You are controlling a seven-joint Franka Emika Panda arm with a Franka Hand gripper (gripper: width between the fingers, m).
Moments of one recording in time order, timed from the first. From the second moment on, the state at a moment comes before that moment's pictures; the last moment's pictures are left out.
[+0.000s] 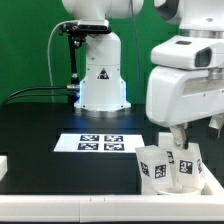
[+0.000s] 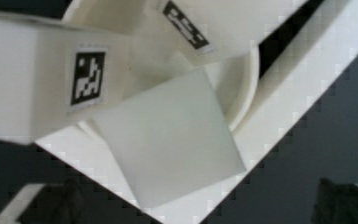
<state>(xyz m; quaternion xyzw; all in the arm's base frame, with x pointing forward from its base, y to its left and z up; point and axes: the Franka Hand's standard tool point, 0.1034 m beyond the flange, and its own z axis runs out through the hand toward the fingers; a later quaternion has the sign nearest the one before) 0.592 0.117 0.097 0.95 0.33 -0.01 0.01</state>
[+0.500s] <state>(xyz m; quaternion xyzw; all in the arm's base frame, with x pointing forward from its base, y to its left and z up) 0.591 0.113 0.070 0.93 0.36 -0.01 0.02</state>
